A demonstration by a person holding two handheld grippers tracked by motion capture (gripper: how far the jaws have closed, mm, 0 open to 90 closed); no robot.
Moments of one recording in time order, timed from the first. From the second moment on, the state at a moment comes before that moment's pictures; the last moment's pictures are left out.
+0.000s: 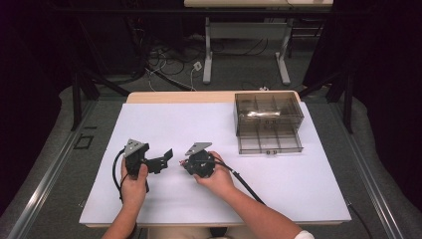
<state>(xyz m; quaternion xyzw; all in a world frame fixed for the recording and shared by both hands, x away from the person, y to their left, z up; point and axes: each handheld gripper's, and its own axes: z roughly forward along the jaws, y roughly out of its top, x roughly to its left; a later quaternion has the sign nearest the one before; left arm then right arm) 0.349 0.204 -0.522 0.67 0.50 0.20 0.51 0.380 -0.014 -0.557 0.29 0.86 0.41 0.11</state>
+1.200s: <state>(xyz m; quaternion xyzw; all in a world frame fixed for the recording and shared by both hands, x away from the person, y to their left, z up) 0.349 0.205 -0.522 0.67 0.50 0.20 0.51 0.378 -0.011 -0.558 0.31 0.85 0.40 0.13</state>
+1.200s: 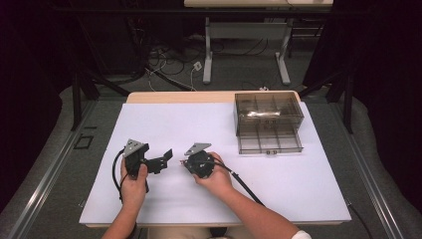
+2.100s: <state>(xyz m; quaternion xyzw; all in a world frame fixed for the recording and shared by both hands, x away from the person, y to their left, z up) 0.348 0.203 -0.524 0.67 0.50 0.19 0.51 0.376 -0.029 -0.541 0.35 0.82 0.43 0.15</state>
